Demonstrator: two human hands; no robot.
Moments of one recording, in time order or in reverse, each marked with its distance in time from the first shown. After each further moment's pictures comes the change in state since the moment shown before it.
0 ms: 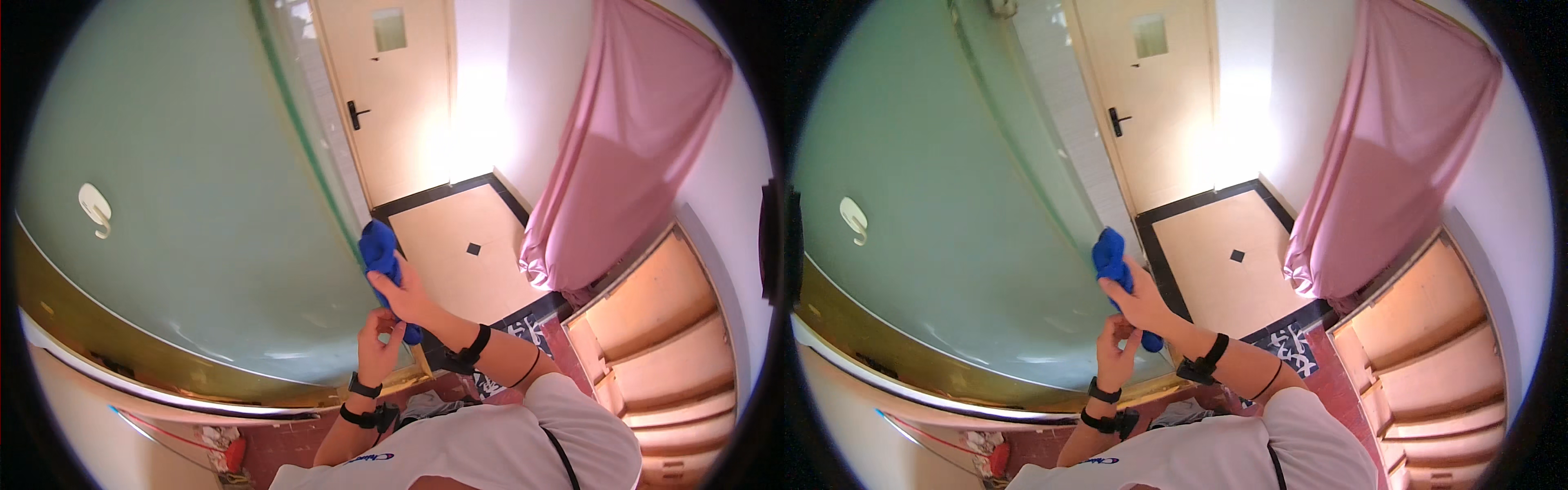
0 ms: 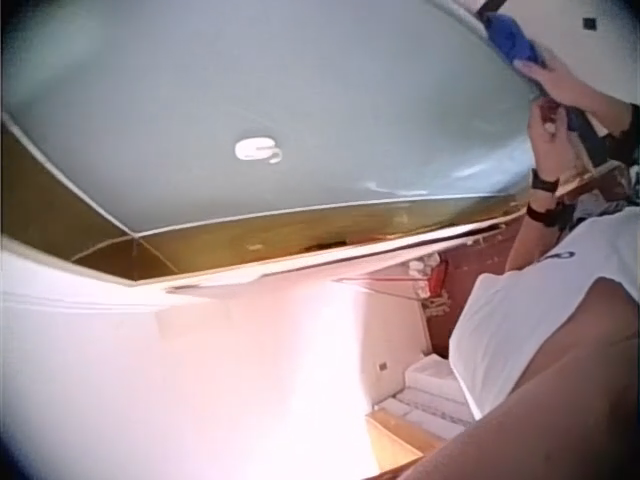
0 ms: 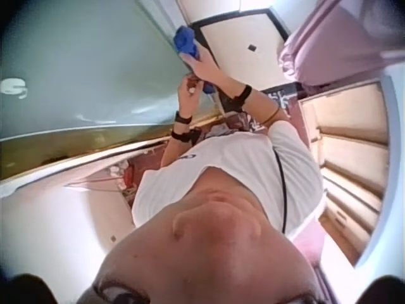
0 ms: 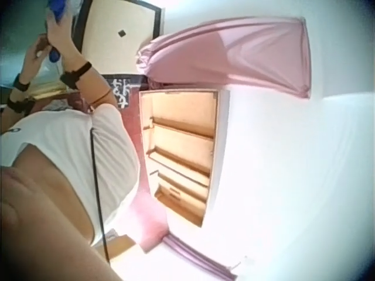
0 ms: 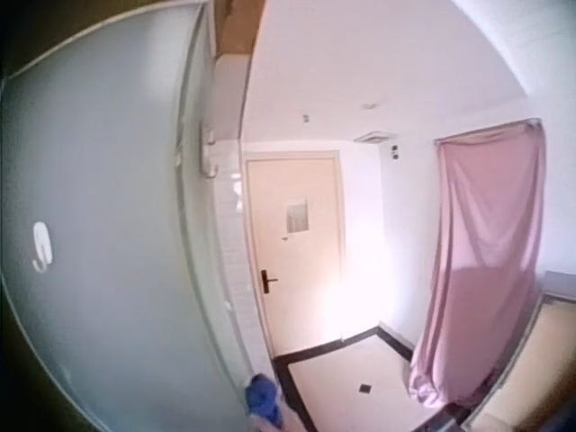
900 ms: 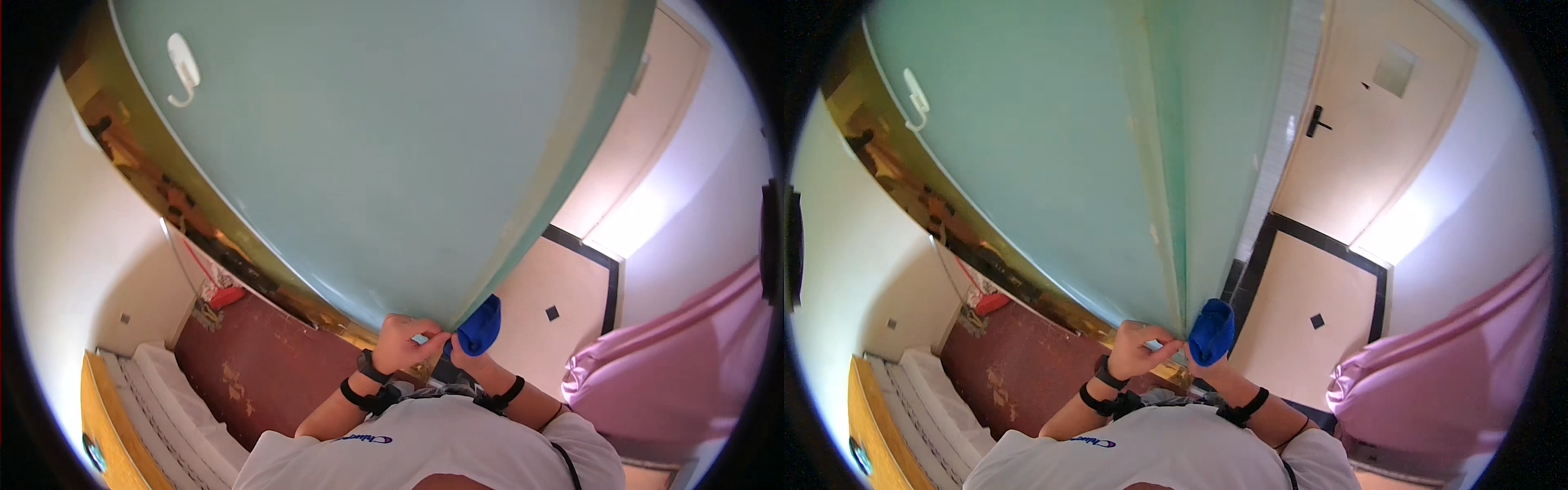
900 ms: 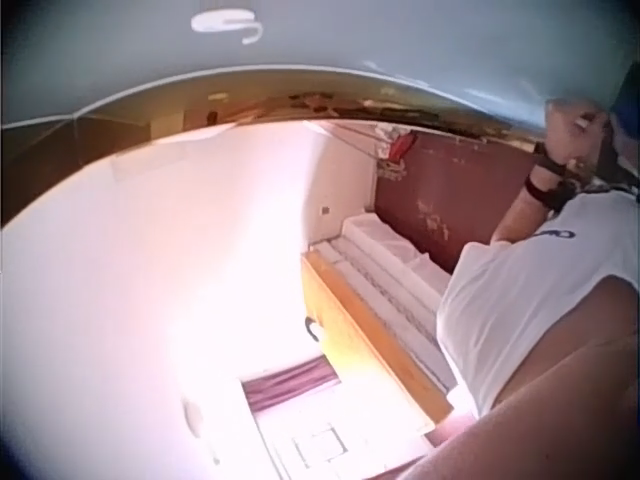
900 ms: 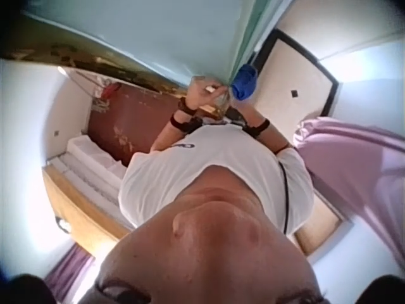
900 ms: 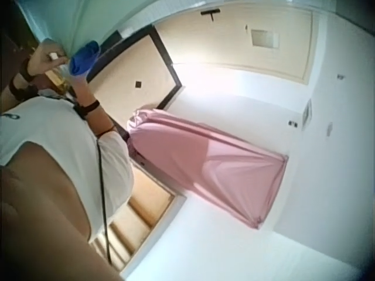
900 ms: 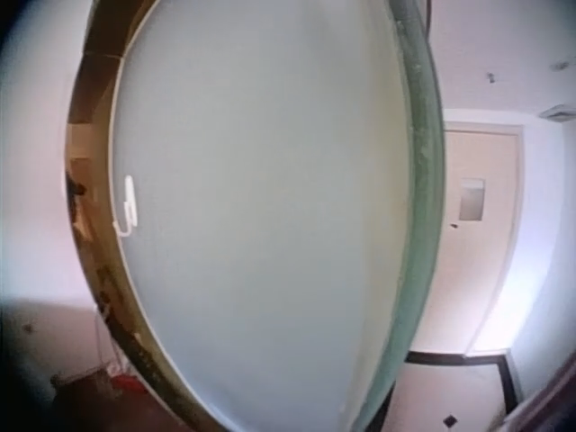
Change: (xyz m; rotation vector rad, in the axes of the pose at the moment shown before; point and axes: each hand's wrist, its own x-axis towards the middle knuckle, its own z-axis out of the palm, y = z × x) left_hand 0.036 0.010 -0.034 0.485 0.308 0.101; right_hand 0.006 0.191 -0.039 -0.336 -0.441 -0.563
